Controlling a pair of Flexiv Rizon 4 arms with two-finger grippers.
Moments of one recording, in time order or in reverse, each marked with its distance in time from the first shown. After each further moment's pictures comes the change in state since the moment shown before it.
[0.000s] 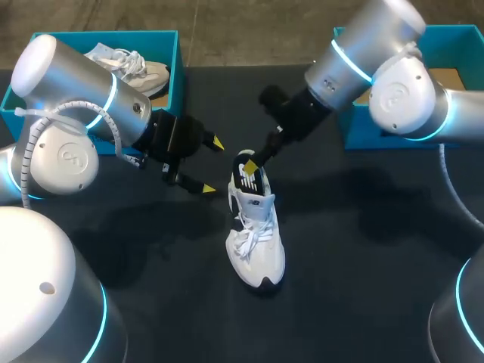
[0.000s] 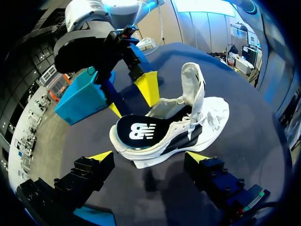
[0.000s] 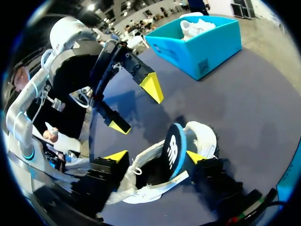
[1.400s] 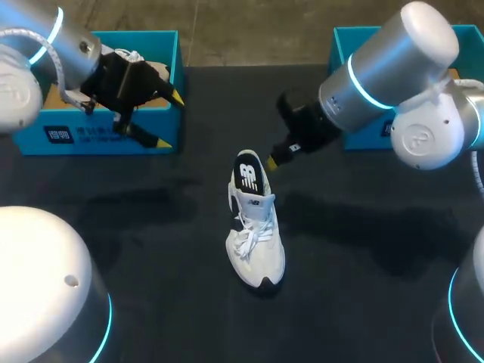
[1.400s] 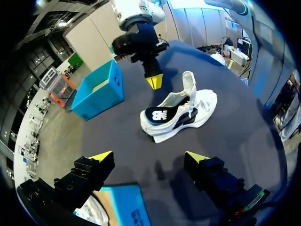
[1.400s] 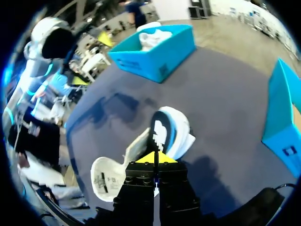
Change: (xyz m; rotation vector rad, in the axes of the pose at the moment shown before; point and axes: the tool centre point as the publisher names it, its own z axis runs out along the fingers) left arm -0.052 0.020 -0.114 -0.069 -0.005 0.065; right arm -0.003 -0.023 -0.026 -0.116 -0.336 0.266
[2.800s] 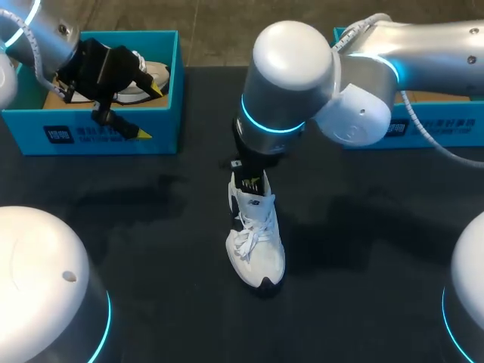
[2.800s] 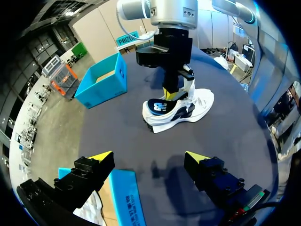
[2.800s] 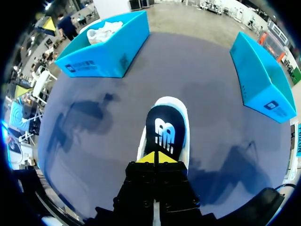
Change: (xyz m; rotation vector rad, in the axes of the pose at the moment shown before) left arm 0.001 0.019 -0.030 -0.036 0.021 -0.090; right arm 0.032 0.001 0.048 0.074 -0.399 0.311
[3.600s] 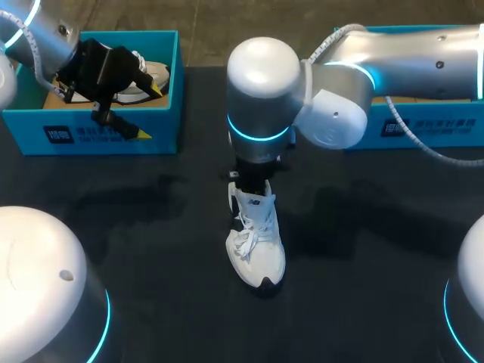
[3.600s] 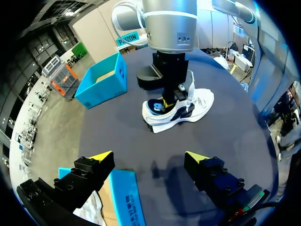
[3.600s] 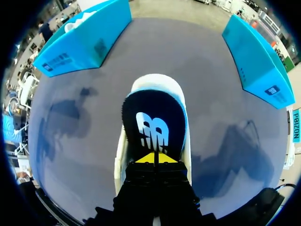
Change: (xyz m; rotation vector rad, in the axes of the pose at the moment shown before) left arm 0.001 0.000 0.000 0.000 -0.001 0.000; right arm -0.013 -0.011 0.047 0.089 -0.091 0.081
